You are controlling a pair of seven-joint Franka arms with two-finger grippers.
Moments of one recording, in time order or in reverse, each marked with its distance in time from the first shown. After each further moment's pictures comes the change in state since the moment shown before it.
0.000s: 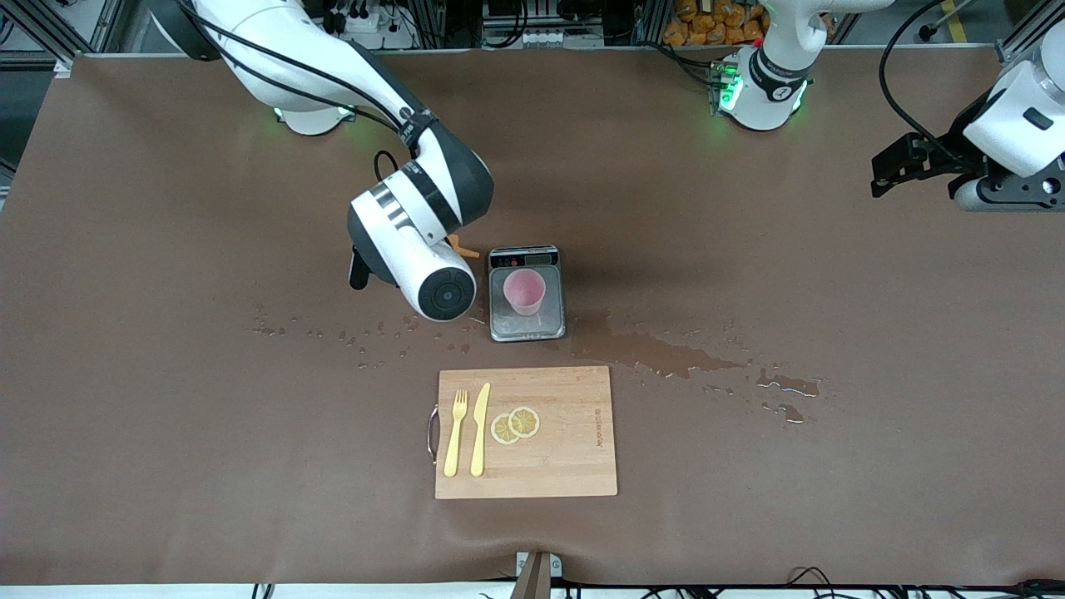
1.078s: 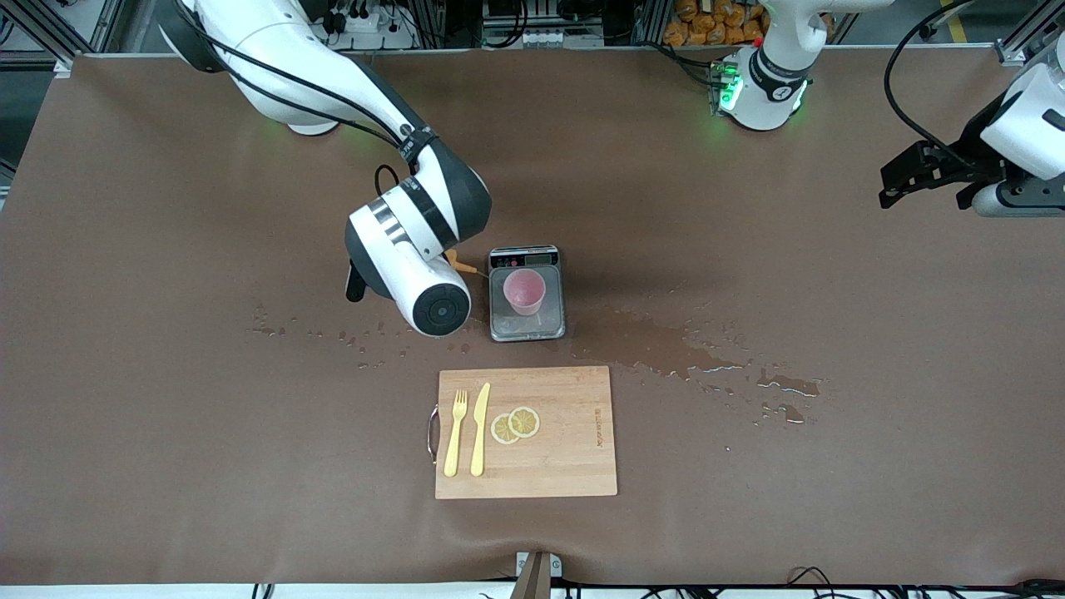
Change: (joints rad) left arm 0.003 0.002 0.012 0.000 -0.007 0.049 -0.002; right arm 0.001 0.048 -0.029 0.062 0.000 0.012 -0.003
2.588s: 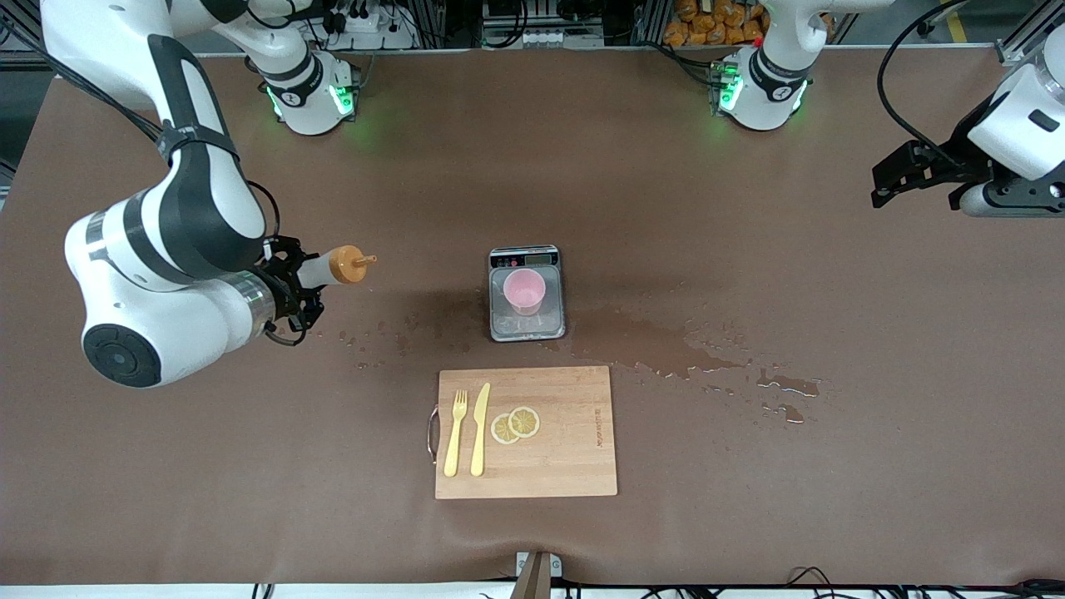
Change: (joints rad) left arm -0.007 0.002 -0.010 0.000 0.000 0.000 0.000; right arm -0.353 -0.133 0.000 0.048 0.286 -0.020 -0.732
